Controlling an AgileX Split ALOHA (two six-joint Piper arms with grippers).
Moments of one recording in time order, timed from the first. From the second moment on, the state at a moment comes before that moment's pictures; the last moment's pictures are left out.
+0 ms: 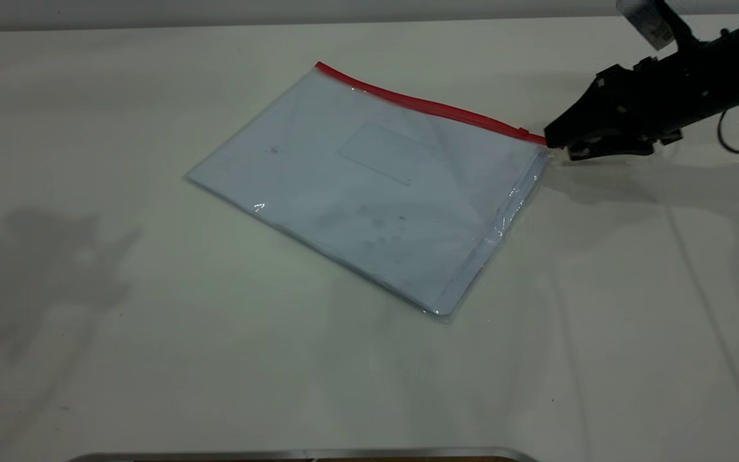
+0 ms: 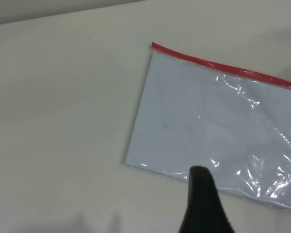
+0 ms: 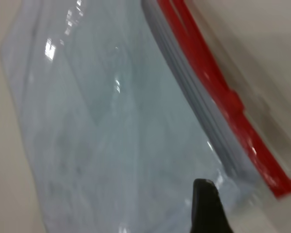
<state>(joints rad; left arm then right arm) 0.04 1.33 -0.91 -0.79 0.51 0.81 -0.09 2.55 -1.43 1.35 0.82 -1.41</state>
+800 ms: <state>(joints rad) 0.04 1.33 -0.91 -0.81 0.52 0.81 0.00 2.61 -1.43 1.47 0.82 -1.50</state>
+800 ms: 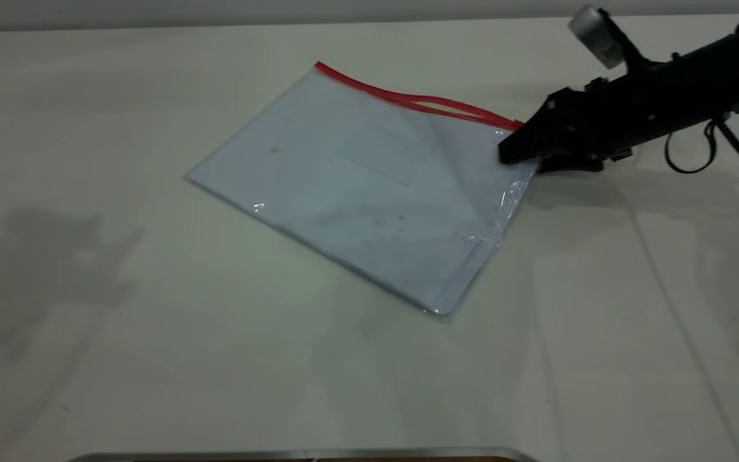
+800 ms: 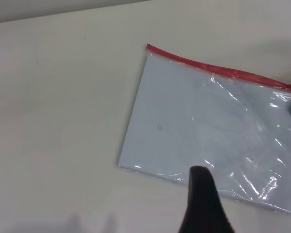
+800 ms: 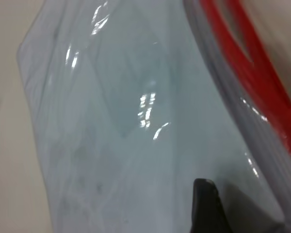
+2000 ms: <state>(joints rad) 0.03 1.38 -0.91 -0.81 0.52 0.81 0.04 2.61 -1.74 0.99 1.11 -1.20</state>
